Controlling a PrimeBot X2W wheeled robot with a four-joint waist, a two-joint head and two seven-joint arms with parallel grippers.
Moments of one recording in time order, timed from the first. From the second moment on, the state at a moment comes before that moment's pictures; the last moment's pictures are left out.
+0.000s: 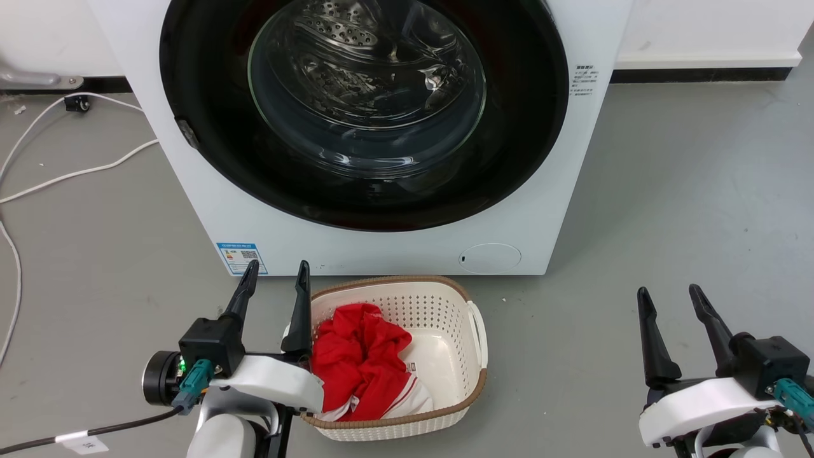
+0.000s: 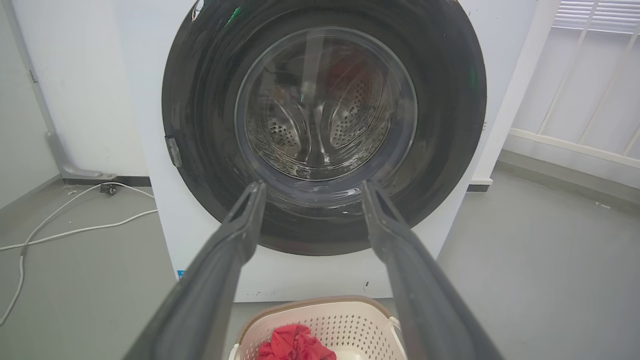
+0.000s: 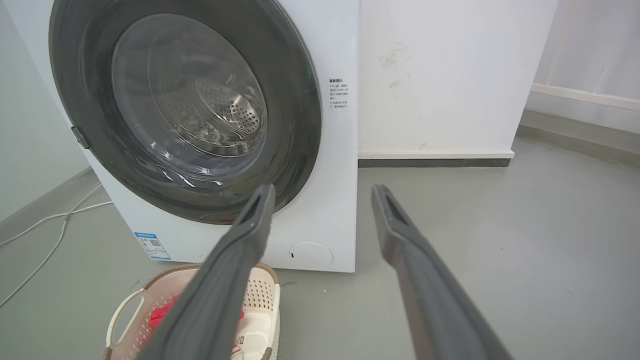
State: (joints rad) left arm -0.15 0.05 -0.09 0.21 -0.18 -0.06 -0.23; right arm 0.00 -0.05 -0.03 0.04 0.11 0.13 -0.11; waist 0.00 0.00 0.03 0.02
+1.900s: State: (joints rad) left arm -0.17 0.05 -0.09 0.21 -0.10 -0.04 -0.26; right arm -0.10 -0.05 -0.05 0.14 1.44 0.13 -0.15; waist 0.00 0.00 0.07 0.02
